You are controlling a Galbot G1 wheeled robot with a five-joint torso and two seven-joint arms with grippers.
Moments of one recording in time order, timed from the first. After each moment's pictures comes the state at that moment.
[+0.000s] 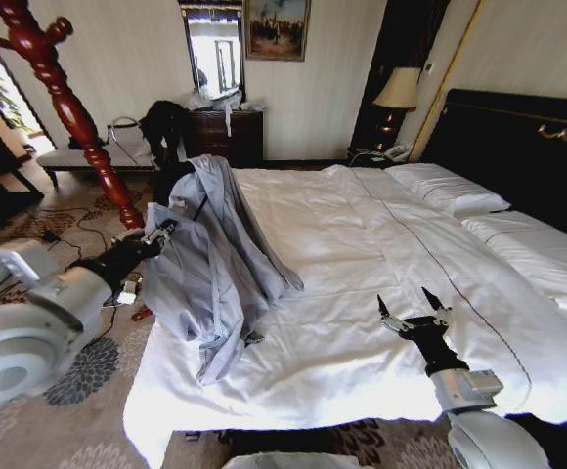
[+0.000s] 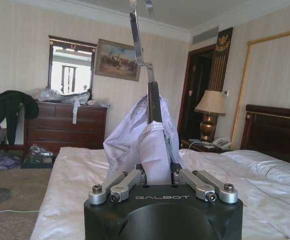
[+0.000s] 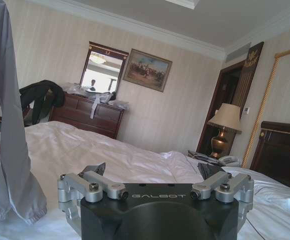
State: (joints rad) left arm 1.37 -0.43 -1.05 -2.48 -1.57 0.40 -0.47; right arm -1.87 1.08 0.80 2.37 0.27 0.01 0.15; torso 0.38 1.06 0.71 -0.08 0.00
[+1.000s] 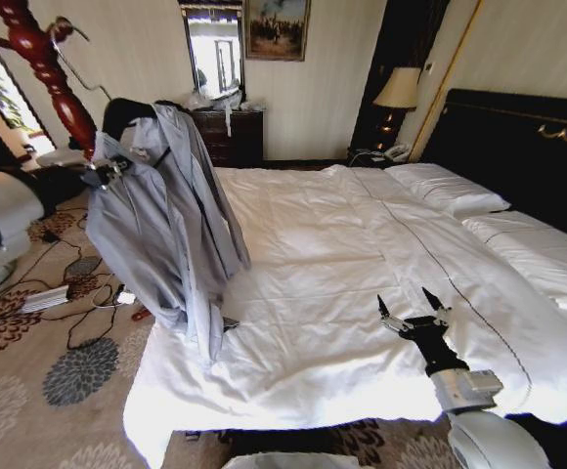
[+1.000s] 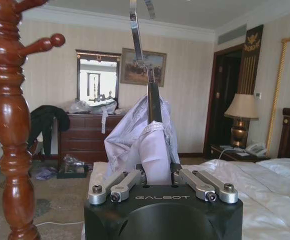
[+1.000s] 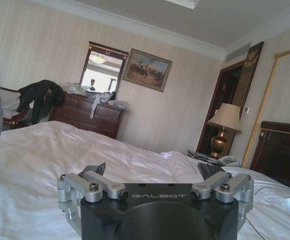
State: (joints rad) left arm 1.04 -0.15 -1.05 -2.19 -1.85 0.52 -0.51; right arm -1.87 1.08 0.80 2.37 0.27 0.01 0.15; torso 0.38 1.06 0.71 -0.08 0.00
